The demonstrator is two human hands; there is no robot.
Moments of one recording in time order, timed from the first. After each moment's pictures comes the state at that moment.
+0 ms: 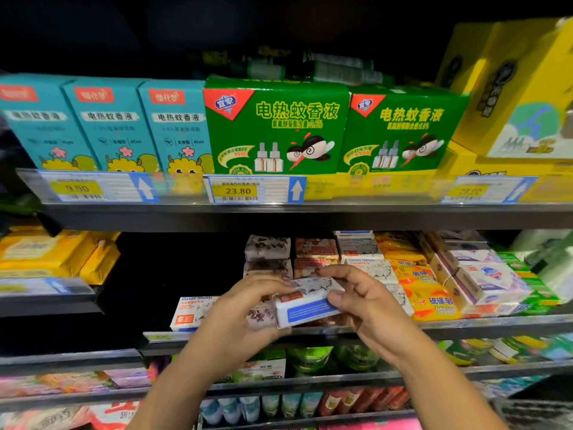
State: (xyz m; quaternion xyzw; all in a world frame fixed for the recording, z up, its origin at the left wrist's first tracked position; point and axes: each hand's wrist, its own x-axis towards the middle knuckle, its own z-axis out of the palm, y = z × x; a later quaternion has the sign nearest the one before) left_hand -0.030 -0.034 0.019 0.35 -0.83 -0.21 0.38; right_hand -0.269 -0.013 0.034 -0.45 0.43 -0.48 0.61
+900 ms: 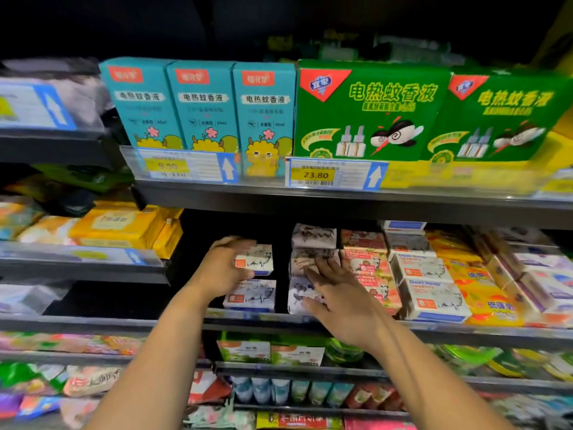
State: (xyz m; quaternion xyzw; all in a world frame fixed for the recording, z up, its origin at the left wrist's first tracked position) left_hand 0.079 -0.136 -0.034 0.59 -0.72 -0.25 0.26; right_hand -0.185 -0.054 0.003 -0.82 0.55 0.00 0.15
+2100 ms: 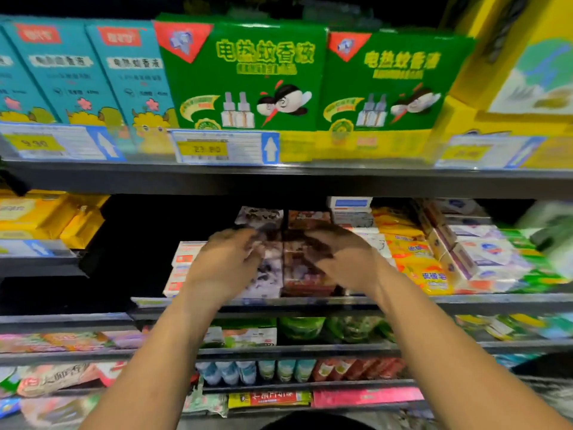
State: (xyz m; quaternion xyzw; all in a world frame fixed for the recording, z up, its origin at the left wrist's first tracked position) left_hand -0.058 -0.075 0.008 0.61 -0.76 -0.08 0.22; right_hand -0.290 -0.075 0.022 -0.77 0.60 -0.13 0.18
